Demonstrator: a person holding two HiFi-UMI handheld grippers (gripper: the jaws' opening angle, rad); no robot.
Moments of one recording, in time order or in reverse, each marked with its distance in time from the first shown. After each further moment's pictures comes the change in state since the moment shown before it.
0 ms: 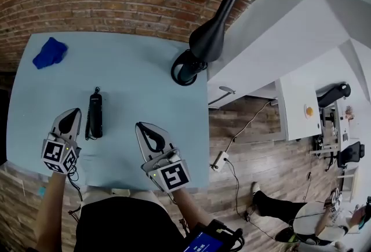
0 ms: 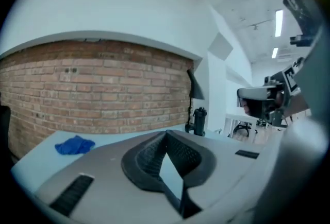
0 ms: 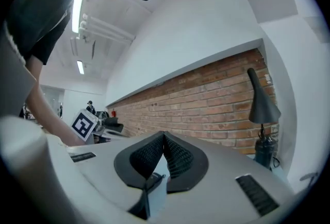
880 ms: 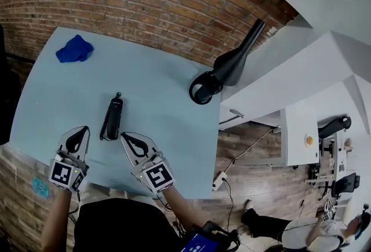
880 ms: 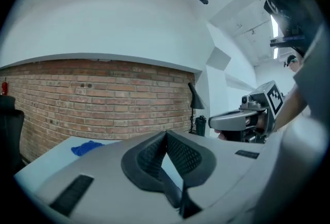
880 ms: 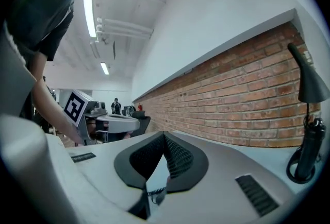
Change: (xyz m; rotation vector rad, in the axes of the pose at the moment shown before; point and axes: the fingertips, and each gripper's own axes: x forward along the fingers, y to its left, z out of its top) left arm -0.099 0.005 0.014 0.001 -0.119 0.071; right arm 0.062 0.115 -0.031 -0.019 0.057 0.302
